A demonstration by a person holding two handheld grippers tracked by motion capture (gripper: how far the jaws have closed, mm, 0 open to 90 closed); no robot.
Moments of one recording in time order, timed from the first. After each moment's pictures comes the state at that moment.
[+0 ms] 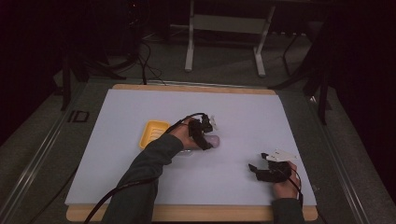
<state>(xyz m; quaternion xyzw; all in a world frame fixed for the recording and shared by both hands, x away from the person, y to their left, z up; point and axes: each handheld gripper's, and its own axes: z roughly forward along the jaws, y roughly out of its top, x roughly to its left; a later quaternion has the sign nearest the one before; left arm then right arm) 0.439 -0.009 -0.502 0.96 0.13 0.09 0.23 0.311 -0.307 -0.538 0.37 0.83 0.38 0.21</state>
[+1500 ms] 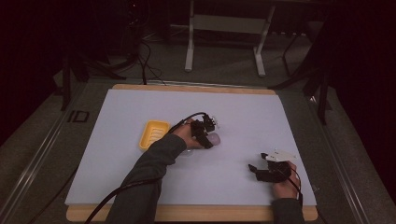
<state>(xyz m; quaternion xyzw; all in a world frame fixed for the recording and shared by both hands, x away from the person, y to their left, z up) 0.447 -0.016 -0.507 0.96 0.18 0.03 0.20 0.312 -0.306 -0.538 0.36 0.83 0.37 0.21</state>
